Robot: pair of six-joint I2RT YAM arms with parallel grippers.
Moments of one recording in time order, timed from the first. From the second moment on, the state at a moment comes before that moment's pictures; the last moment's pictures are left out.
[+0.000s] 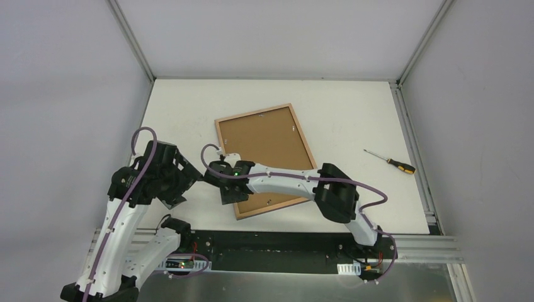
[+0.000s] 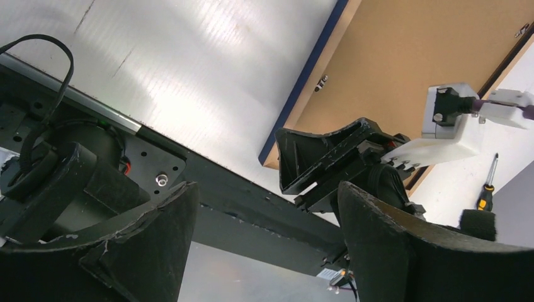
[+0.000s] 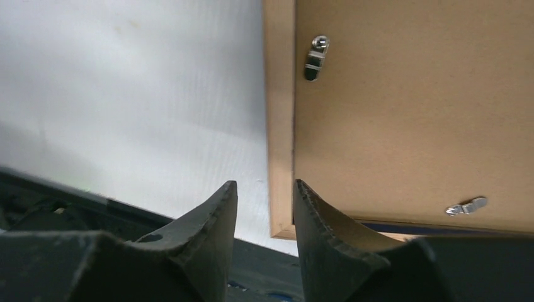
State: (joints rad) left arm -0.29 0.75 1.07 -1.40 -0.08 -1.07; right arm 1.30 2.12 1.76 -0.86 0.22 1.00
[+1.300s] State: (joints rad) left arm -0.28 0.73 1.00 -1.42 -0.19 -1.10; right arm 1.26 2.14 1.73 -0.81 0.20 0.92
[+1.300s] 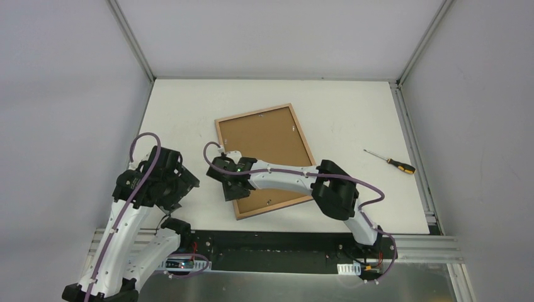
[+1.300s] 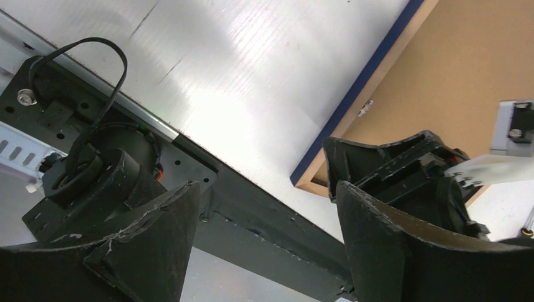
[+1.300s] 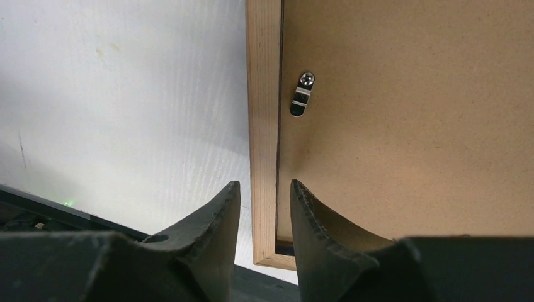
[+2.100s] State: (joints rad) left arm -0.28 0.74 0.93 -1.40 -0.17 -1.14; right arm 1.27 2.22 1.82 -0.84 0.31 0.90
